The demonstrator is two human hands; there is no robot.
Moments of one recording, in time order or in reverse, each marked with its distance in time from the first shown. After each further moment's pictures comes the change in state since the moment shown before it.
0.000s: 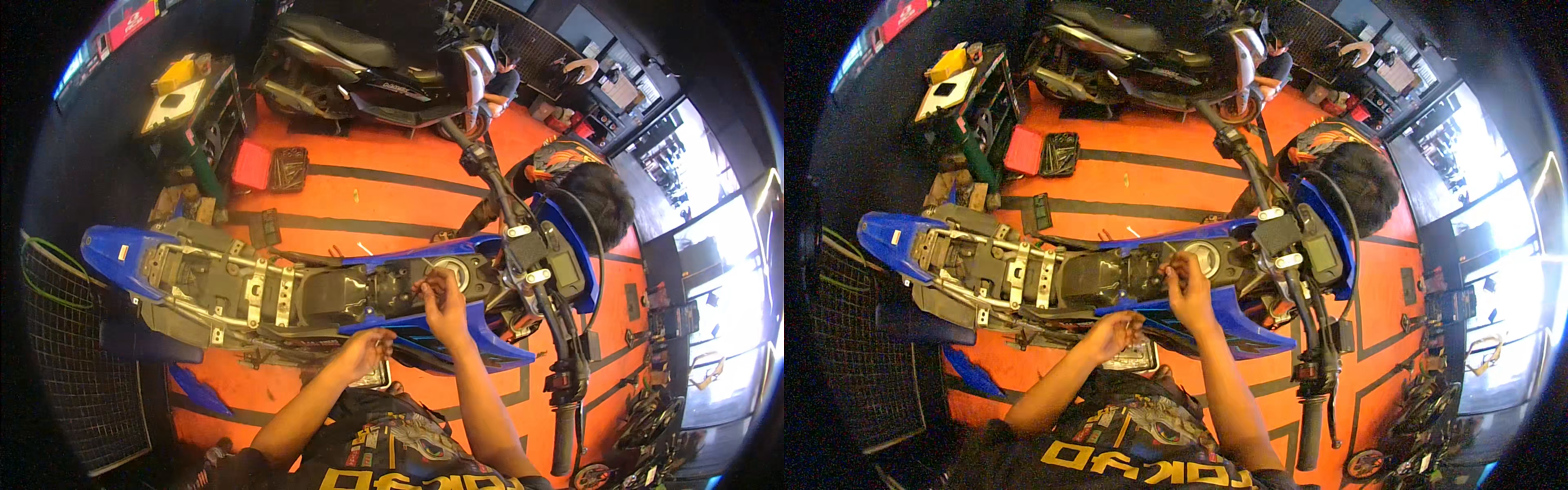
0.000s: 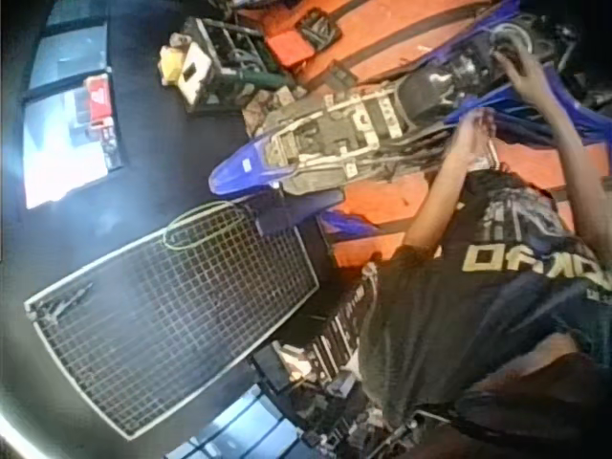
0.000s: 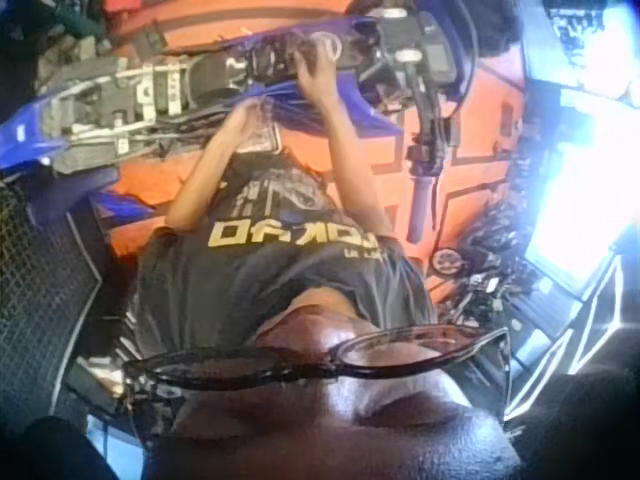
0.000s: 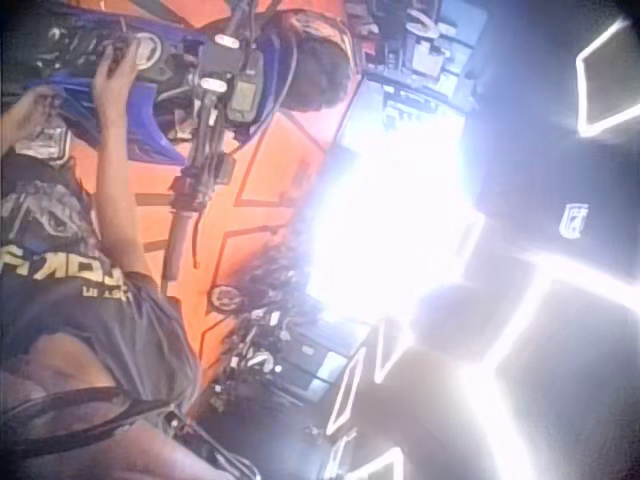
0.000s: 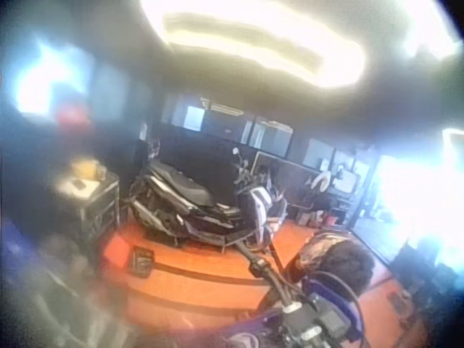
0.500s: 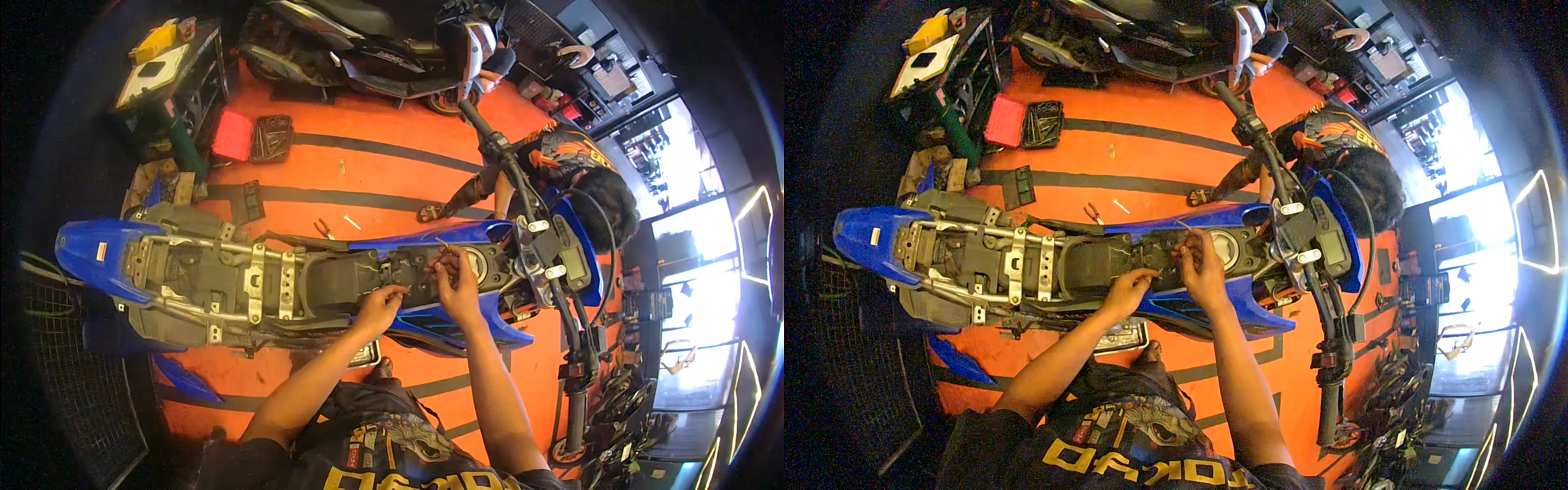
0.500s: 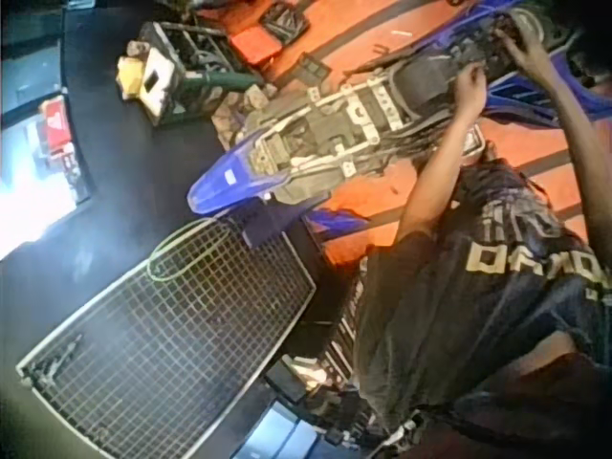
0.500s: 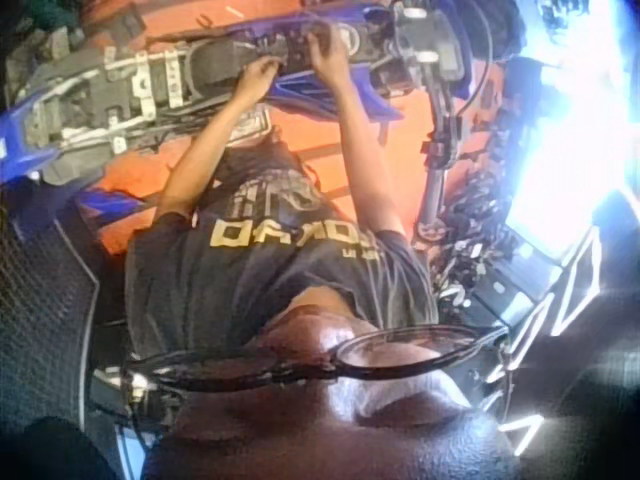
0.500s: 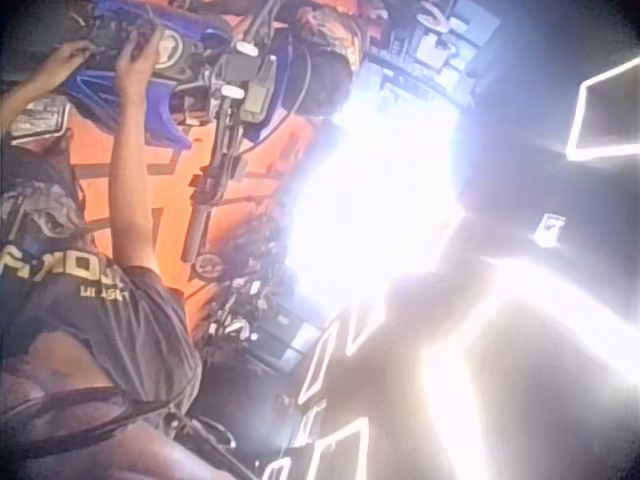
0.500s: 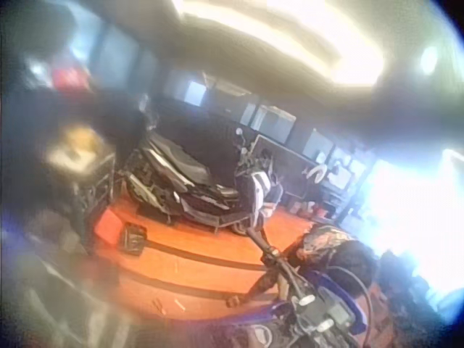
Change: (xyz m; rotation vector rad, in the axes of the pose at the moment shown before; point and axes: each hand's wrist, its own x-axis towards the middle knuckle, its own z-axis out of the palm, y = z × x) left_hand 0.046 0.050 0.004 1.061 0.216 0.331; right_hand 0.025 0.014 0.019 -0.212 -0.035 0.077
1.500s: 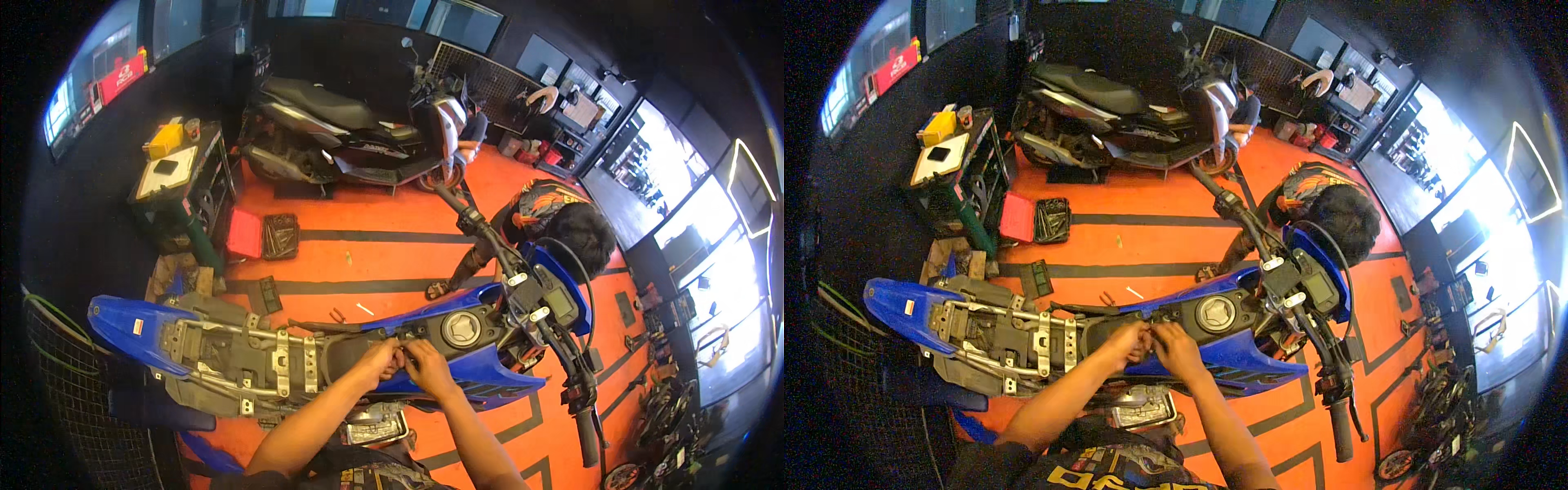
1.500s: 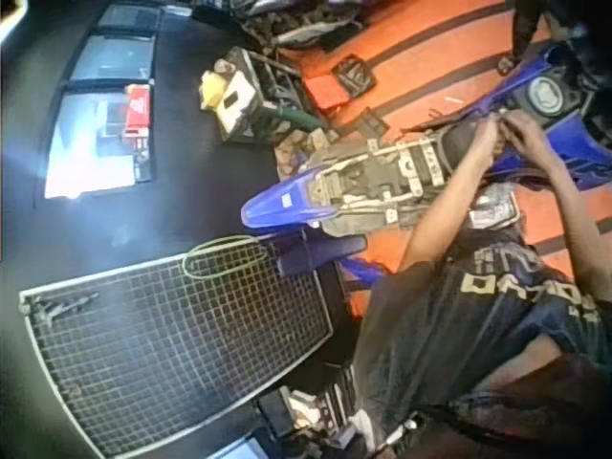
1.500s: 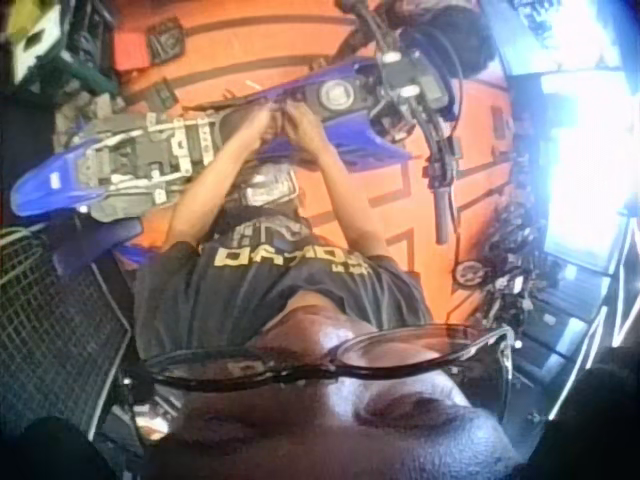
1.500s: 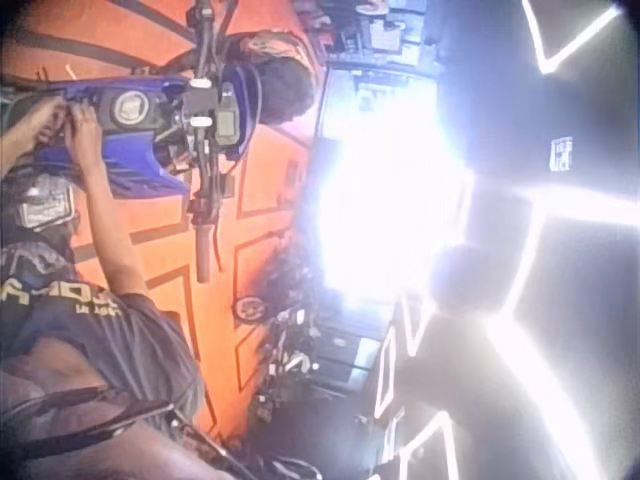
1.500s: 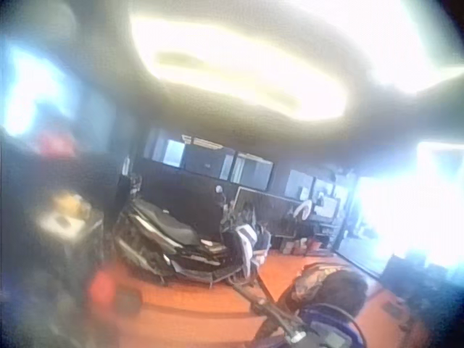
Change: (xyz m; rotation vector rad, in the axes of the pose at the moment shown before) left_hand -0.002 0.070 -0.069 -0.150 -0.160 -0.314; right_hand -0.026 -0.054 0.050 -0.392 -0.042 -0.305
